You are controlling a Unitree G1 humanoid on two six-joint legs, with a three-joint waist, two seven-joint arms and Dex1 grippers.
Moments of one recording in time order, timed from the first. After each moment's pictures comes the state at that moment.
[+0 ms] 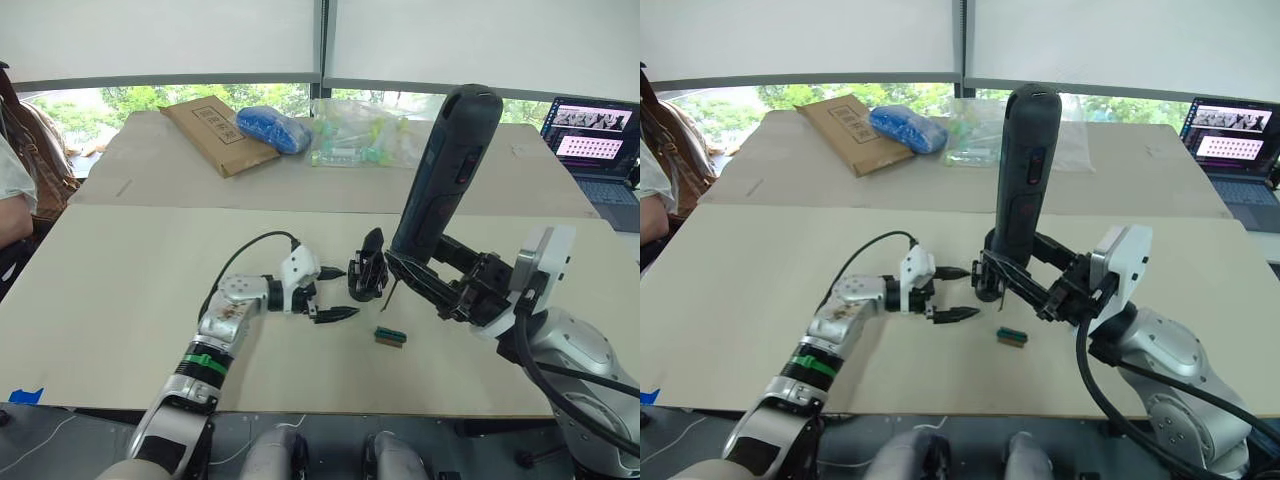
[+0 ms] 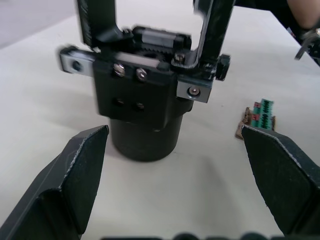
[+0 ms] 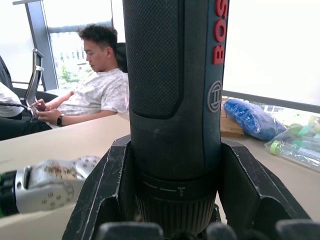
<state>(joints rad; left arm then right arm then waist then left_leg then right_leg) -0.58 0.22 -0.21 0.43 -0.16 0.10 -1.08 -0.08 -0.56 -0.18 -0.79 0.81 0.47 0.47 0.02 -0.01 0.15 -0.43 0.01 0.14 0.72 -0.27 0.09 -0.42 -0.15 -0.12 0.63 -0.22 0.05</state>
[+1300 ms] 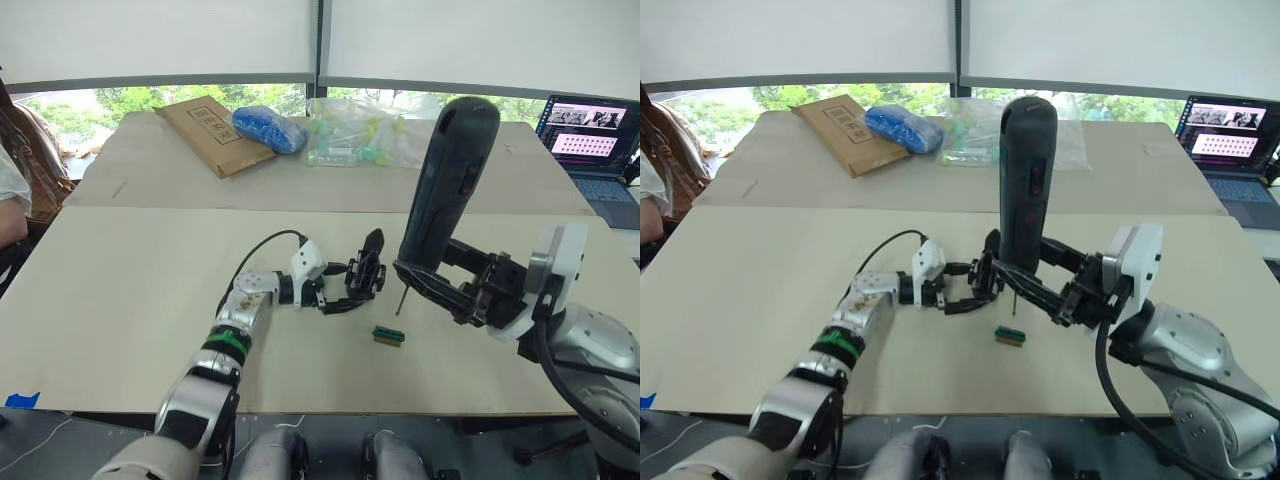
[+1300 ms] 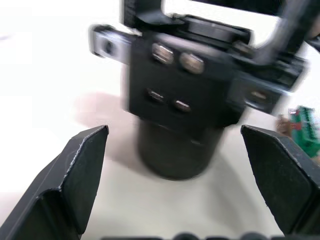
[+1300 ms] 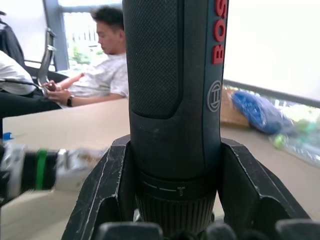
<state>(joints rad) -0.66 0.15 -0.14 0.63 -0.10 -0.02 -1.09 -0.13 -0.65 -0.22 -0.72 0.84 0.46 0.61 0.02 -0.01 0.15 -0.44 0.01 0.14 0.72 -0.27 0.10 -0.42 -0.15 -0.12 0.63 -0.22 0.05</state>
